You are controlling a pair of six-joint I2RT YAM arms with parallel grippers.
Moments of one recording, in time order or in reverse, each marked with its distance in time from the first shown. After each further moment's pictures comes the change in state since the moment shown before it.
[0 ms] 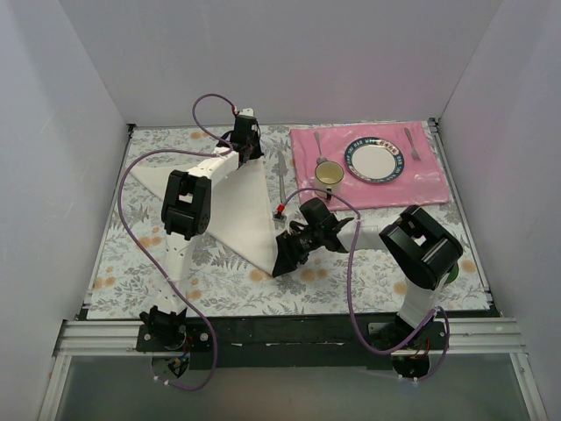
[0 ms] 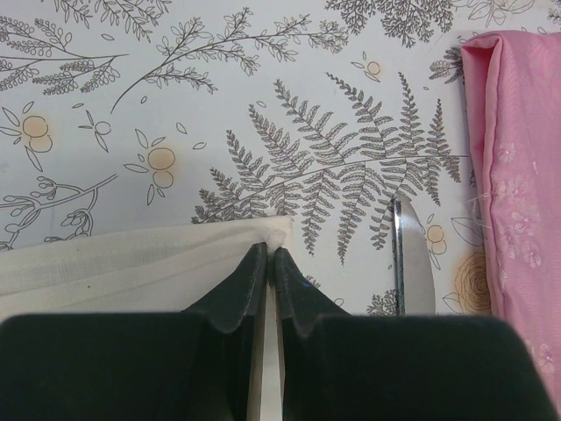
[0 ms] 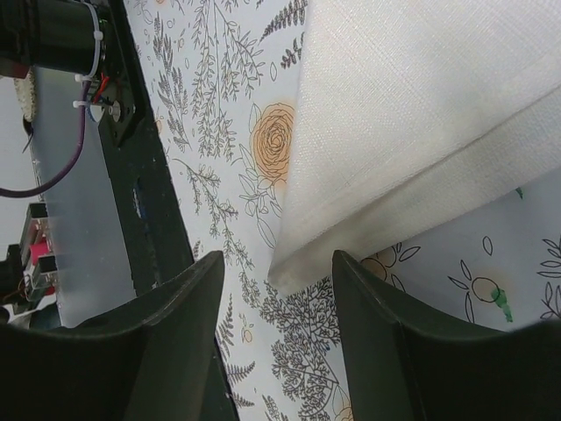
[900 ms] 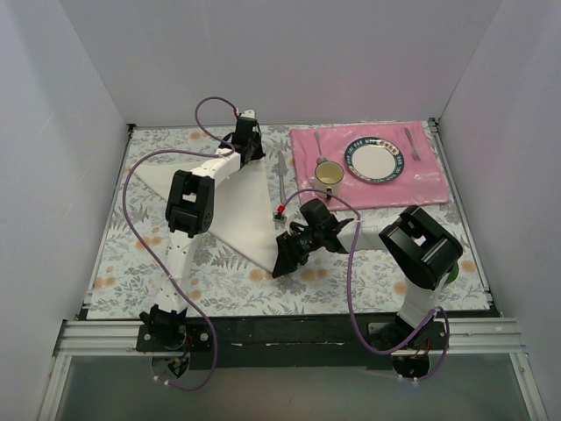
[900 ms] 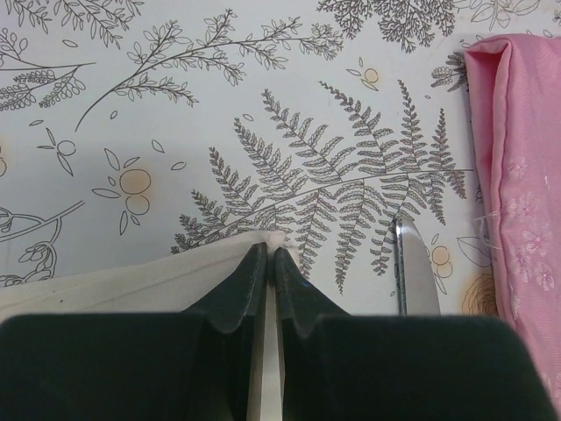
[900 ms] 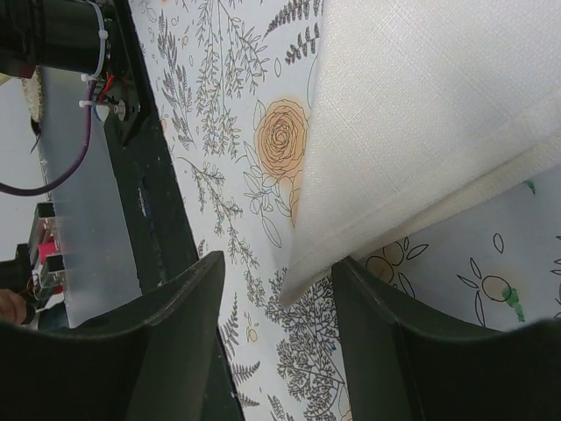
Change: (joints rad) left arm 0.004 0.076 0.060 0.028 0.034 -0.009; right arm 0.002 0.000 -0.011 0.016 -0.009 0.019
